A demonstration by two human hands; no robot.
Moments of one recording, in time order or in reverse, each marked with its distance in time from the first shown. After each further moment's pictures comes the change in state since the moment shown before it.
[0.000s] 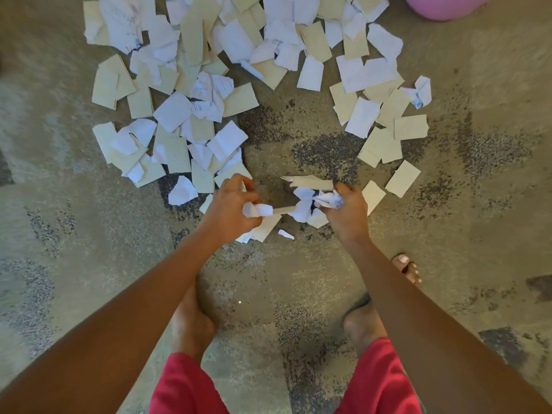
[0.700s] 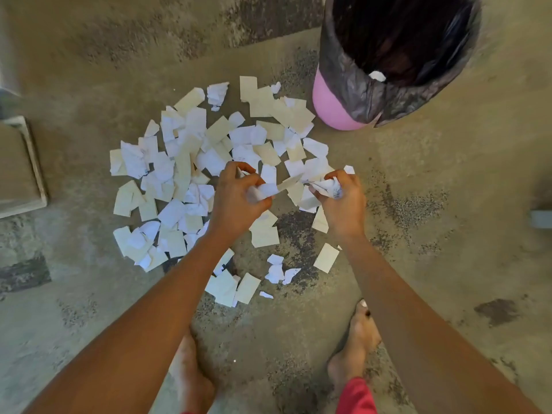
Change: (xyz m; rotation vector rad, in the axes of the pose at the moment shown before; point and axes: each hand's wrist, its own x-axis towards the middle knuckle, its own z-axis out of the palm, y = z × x) left_hand 0.087 0.169 -0.153 -0.219 0.349 0.081; right_hand 0.047 -0.122 -0.185 0.335 0.294 -0.074
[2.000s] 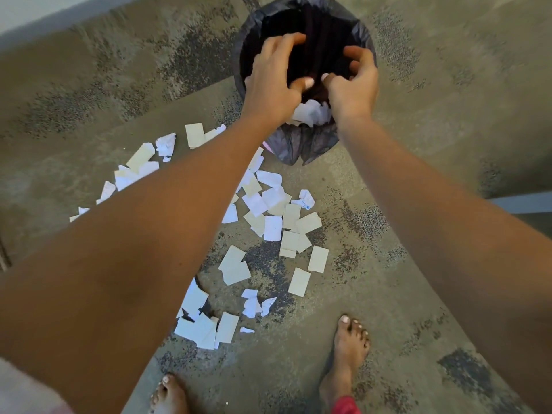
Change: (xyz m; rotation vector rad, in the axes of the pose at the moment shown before) left_hand 0.210 0.217 0.045 0.049 0.025 0.382; right_hand 0.194 -0.094 -0.131 0.363 0.362 0.099
